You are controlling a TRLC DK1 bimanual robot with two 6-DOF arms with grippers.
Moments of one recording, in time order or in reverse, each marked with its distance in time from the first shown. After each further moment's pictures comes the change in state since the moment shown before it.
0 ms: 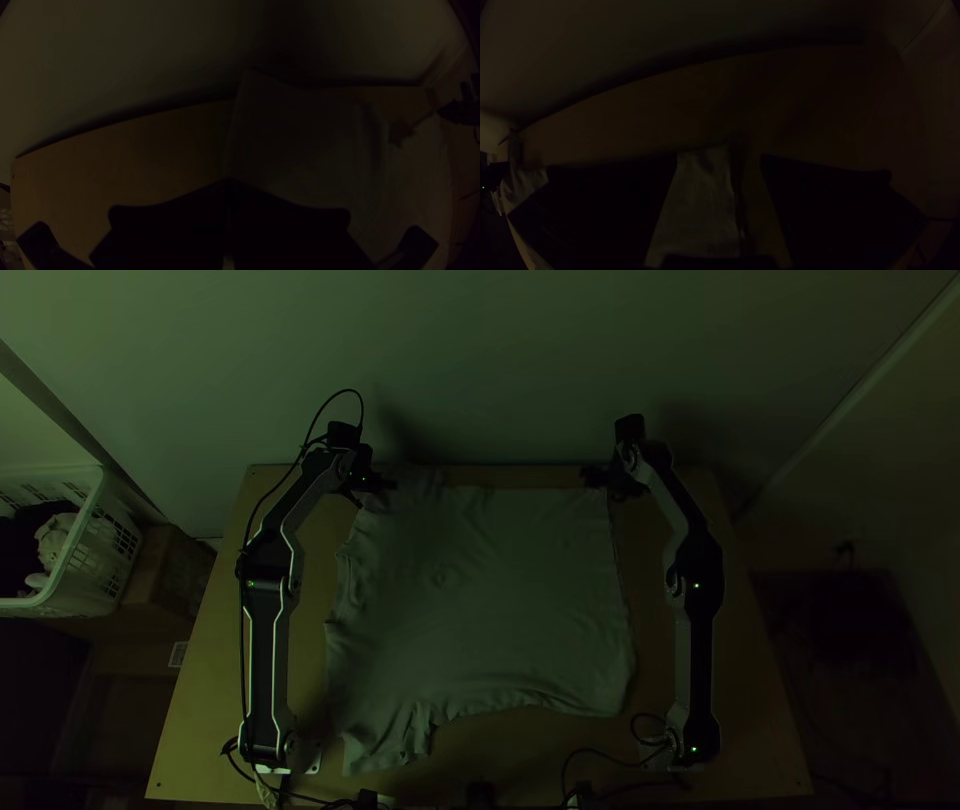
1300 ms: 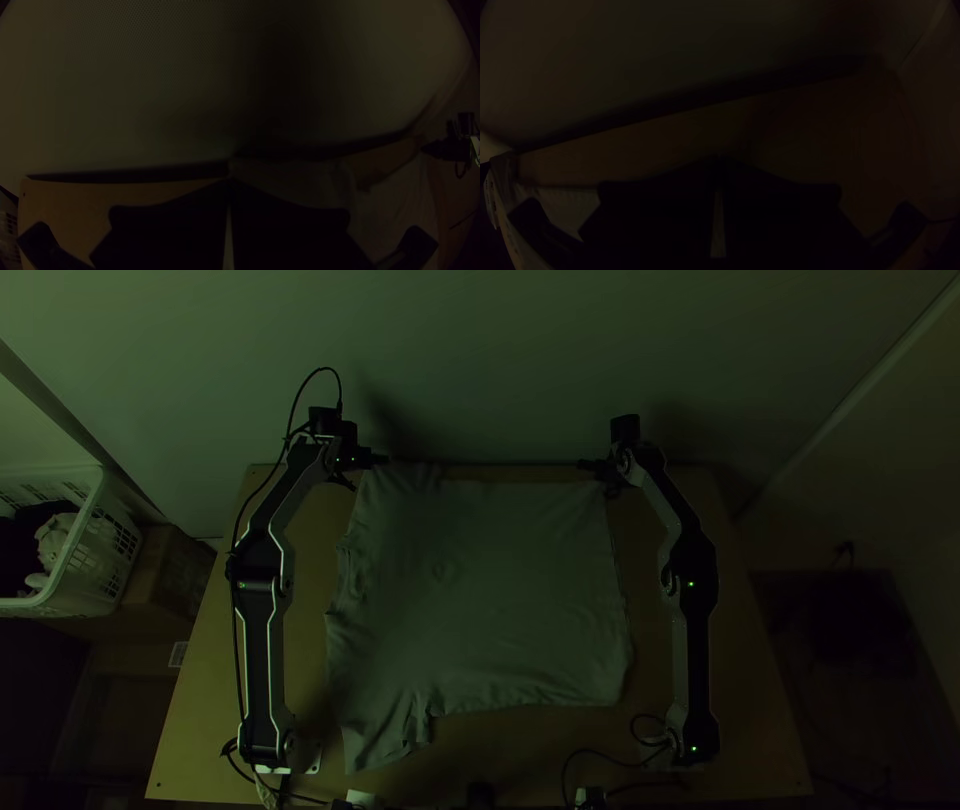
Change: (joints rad) left arm 0.039 -0.039 0.031 0.159 0.045 -0.090; right arm 0.011 0.032 0.013 0.163 0.071 0.018
